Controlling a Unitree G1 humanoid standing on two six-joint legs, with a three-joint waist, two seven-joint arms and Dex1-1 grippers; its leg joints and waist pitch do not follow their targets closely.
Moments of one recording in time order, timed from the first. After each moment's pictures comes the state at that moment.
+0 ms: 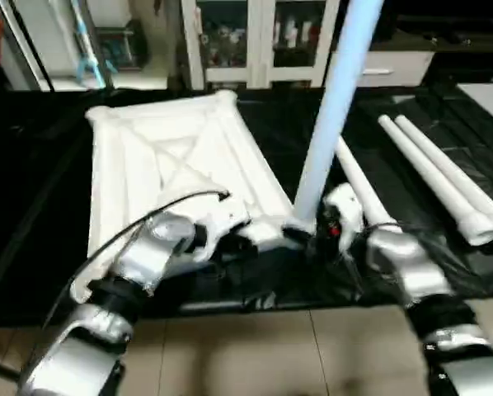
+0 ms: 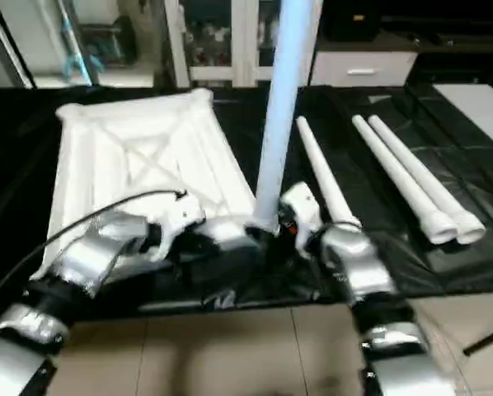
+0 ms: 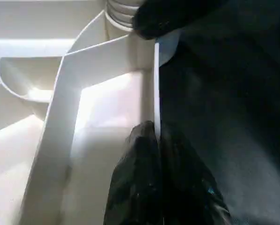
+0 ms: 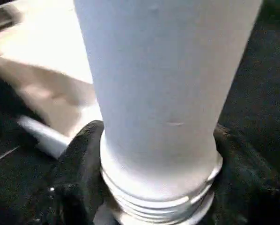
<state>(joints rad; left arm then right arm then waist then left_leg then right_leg) -0.65 0.23 -0.32 0.62 0.08 0.26 -0.93 -0.56 -0.23 0.06 0.80 0.14 0.00 0.70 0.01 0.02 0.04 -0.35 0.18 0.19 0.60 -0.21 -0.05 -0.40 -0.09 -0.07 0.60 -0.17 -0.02</state>
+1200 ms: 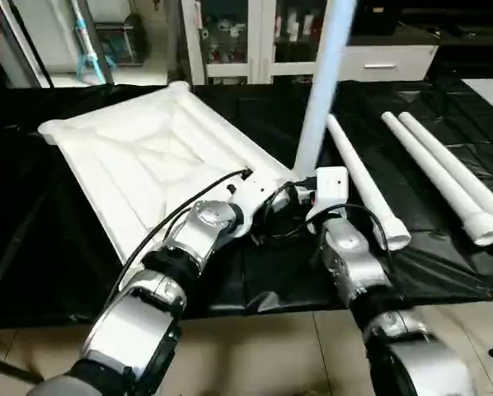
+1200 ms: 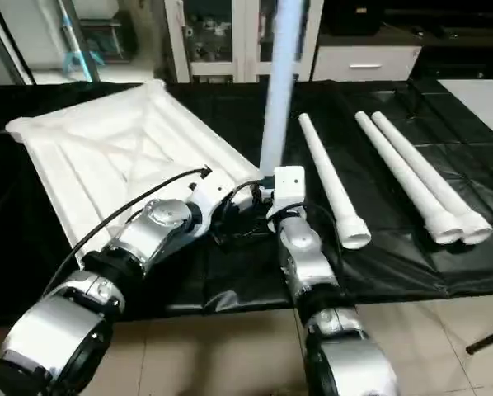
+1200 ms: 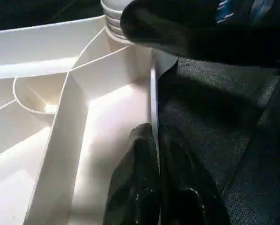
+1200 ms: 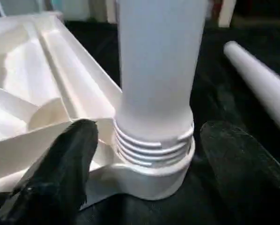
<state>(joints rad) -0.87 0.03 -0.25 1.02 0.13 0.12 -0.52 -0.58 -0.04 -0.01 0.78 0.05 -0.11 0.08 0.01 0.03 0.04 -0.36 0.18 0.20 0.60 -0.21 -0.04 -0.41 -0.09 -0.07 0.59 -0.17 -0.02</state>
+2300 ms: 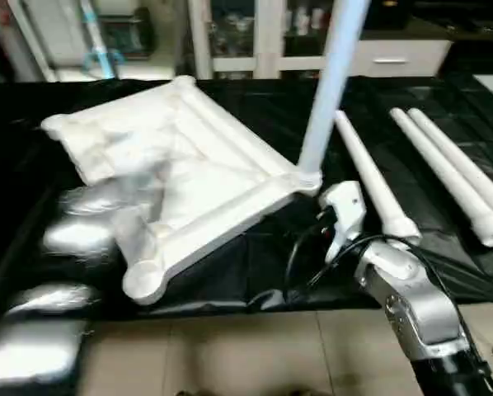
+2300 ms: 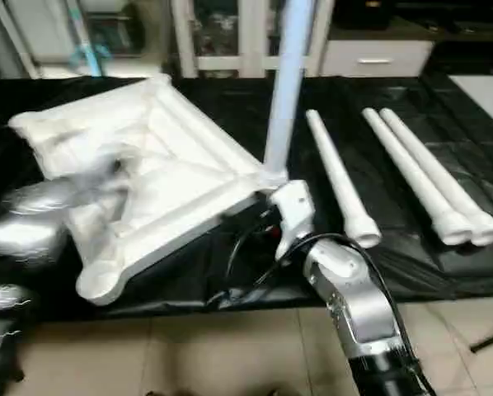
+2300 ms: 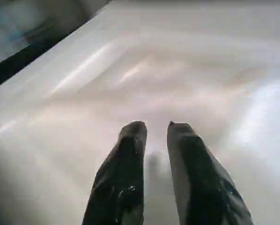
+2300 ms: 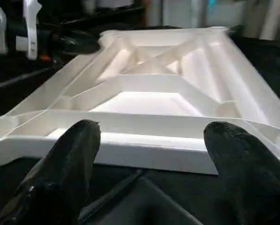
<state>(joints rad) -0.64 0.52 0.10 0.75 0.03 0.14 -0.38 -0.24 -0.27 0.15 -0.07 0.28 0.35 0.62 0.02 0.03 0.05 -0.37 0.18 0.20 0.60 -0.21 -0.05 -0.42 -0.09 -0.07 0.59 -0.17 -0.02</state>
